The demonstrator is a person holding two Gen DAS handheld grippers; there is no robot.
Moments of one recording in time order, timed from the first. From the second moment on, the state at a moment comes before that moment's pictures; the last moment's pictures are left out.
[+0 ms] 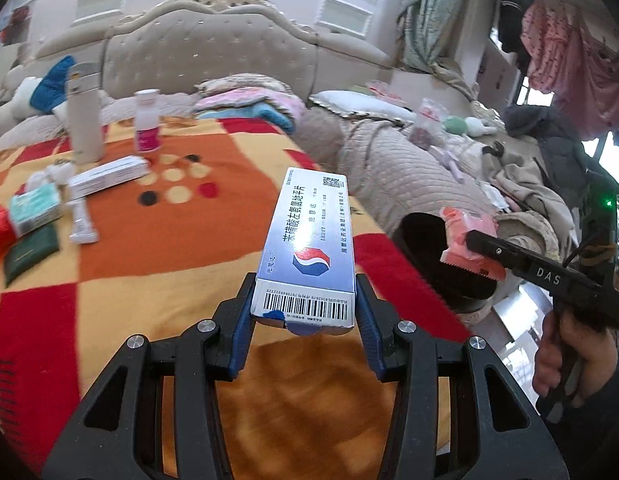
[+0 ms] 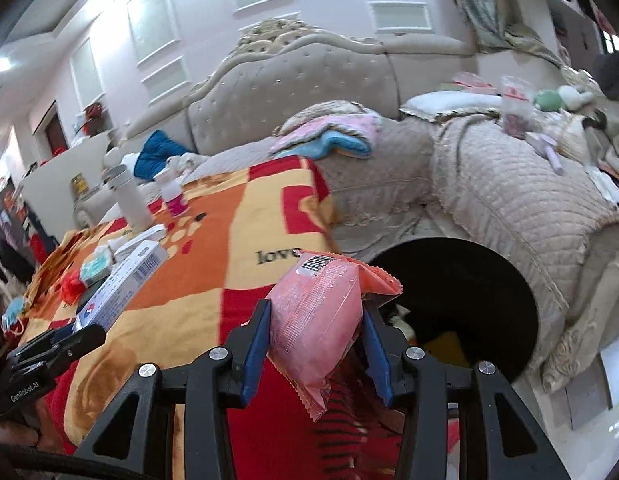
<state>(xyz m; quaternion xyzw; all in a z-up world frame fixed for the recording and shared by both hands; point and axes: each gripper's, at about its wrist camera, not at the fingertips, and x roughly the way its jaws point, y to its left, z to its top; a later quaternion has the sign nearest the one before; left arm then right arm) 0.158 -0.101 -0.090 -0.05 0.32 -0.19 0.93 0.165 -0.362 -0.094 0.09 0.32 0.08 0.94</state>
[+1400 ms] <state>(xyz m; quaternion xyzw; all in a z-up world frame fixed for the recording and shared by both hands) 0.244 -0.295 -0.113 0.05 0.37 -0.31 0.87 0.179 -0.470 -0.122 0.18 0.35 -0.11 0.91</state>
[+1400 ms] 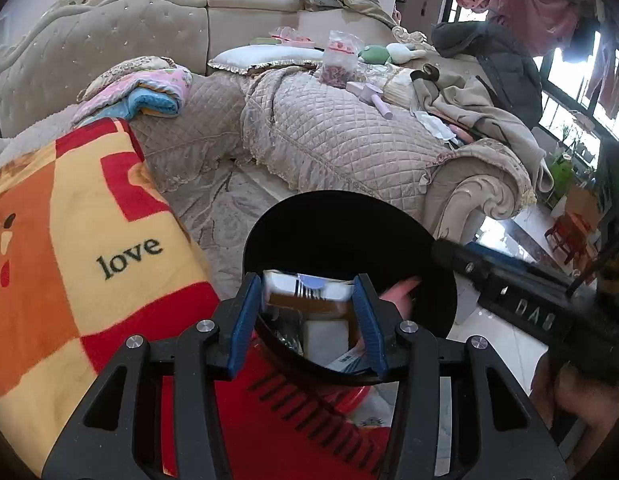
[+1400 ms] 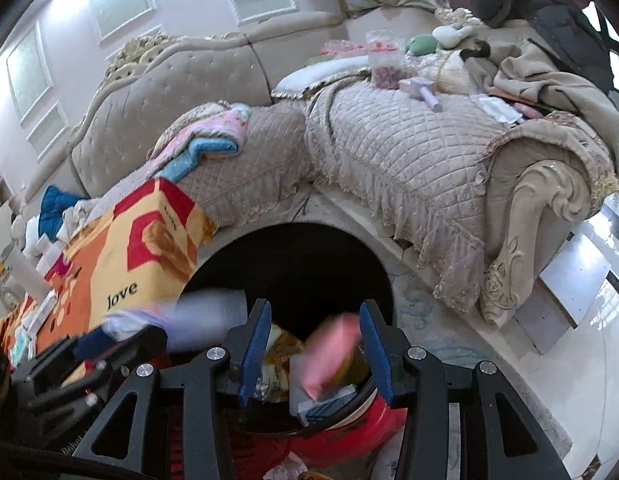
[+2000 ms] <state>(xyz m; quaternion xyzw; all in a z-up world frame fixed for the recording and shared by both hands) 0.218 -0.147 -0.092 -0.04 0.36 -0.23 0.90 0.176 -0.429 -0.097 0.15 0.31 -0.10 0.93</state>
